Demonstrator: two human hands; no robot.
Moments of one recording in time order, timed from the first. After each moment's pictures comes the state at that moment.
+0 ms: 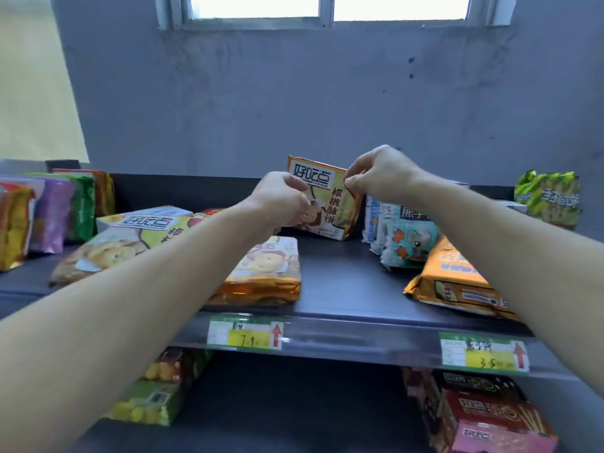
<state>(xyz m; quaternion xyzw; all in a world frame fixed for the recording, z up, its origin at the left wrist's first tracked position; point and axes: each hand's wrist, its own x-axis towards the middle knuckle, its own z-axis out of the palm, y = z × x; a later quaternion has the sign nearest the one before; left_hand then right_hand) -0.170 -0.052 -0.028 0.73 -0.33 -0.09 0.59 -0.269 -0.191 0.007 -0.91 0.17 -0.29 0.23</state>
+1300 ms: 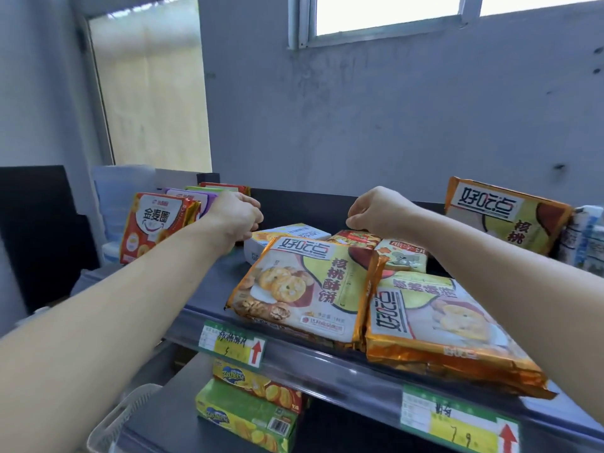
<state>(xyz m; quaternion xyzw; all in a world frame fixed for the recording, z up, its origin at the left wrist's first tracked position) 0.011 0.157 -0.030 0.80 -0.11 0.06 0.59 -0.066 -0.046 -0.013 -0.95 0.08 -0.19 0.23</state>
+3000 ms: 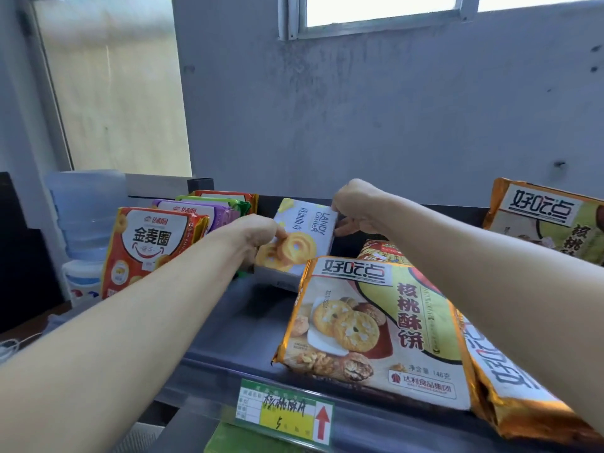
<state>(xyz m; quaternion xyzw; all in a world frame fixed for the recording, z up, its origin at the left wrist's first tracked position) 0.101 0.159 -0.036 0.79 -0.07 -0.20 0.57 0.054 0.013 -0.001 -0.84 0.18 -0.13 0.49</state>
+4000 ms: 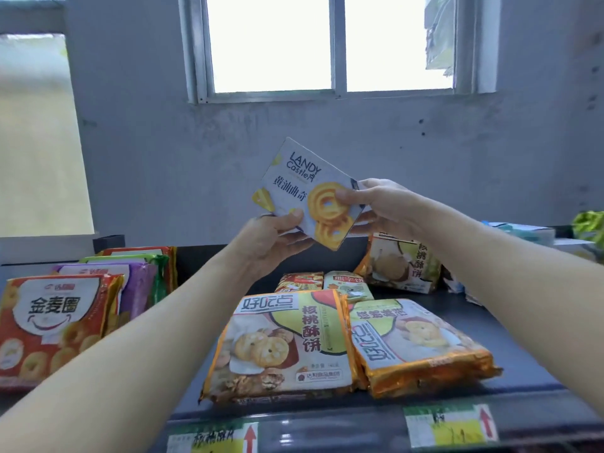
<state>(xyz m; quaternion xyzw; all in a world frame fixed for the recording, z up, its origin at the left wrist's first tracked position) 0.017 0.083 0.006 0.47 -0.39 -0.28 0.74 -0.116 -0.059 0.046 -0.78 0.12 -0.27 0.55</state>
